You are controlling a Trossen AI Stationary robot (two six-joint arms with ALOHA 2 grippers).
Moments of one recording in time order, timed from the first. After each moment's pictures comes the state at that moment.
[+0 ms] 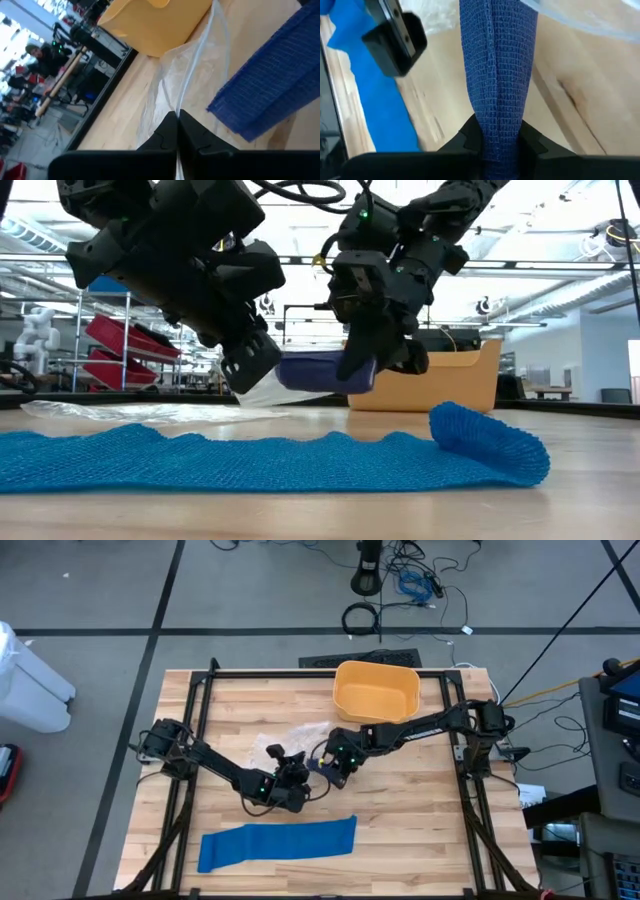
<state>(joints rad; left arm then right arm) -0.31 1.84 0.85 0.06 -1.12 -0.18 -0.07 1.83 1.10 -0.24 -0.29 0.65</state>
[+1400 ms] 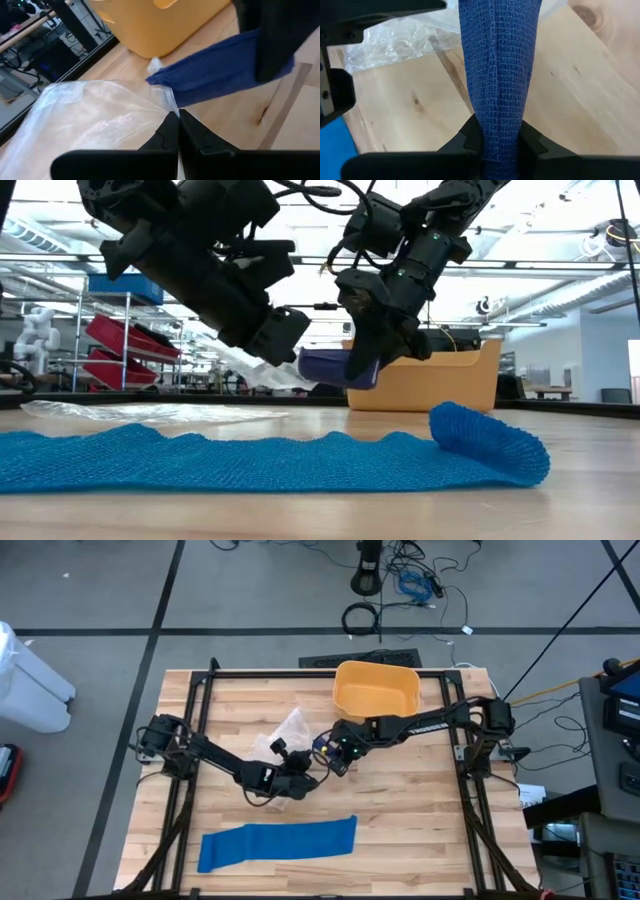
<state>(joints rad) -0.23 1.81 0.85 0.15 -0.95 -0.36 -0.10 1.78 1.10 -0.32 -0.07 0.59</state>
